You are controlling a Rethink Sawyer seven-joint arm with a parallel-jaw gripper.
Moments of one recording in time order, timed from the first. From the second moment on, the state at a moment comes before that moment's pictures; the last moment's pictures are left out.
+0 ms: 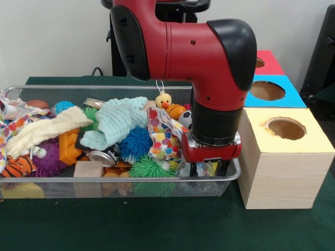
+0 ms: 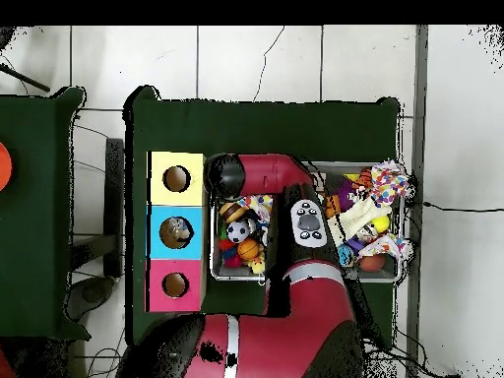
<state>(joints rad) -0.19 -0.30 0.10 1.21 -0.21 0.59 1.59</state>
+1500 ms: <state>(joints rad) -0.20 -0.28 0.10 1.20 -0.22 0.58 1.59</state>
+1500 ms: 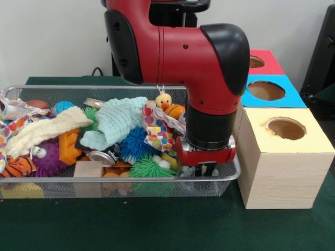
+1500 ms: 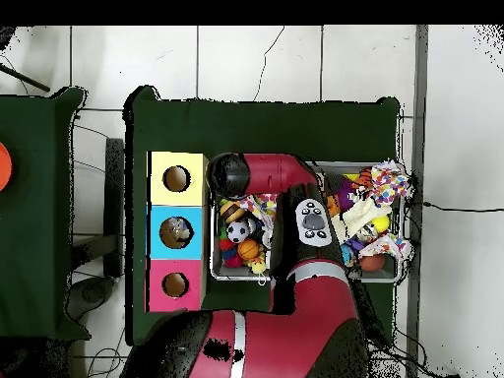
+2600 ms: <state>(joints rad) -0.20 -0.48 0.11 1.36 -0.18 0.58 1.59</state>
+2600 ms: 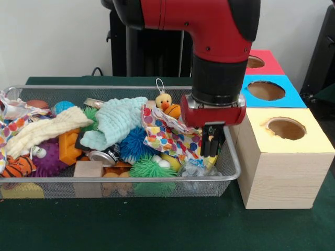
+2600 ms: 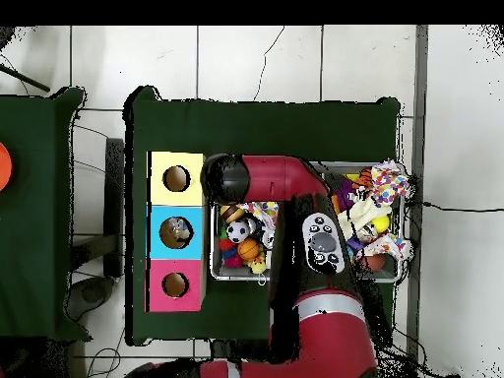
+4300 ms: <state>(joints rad) -0.21 -0.42 0.11 1.37 -0.17 0.59 1.59</state>
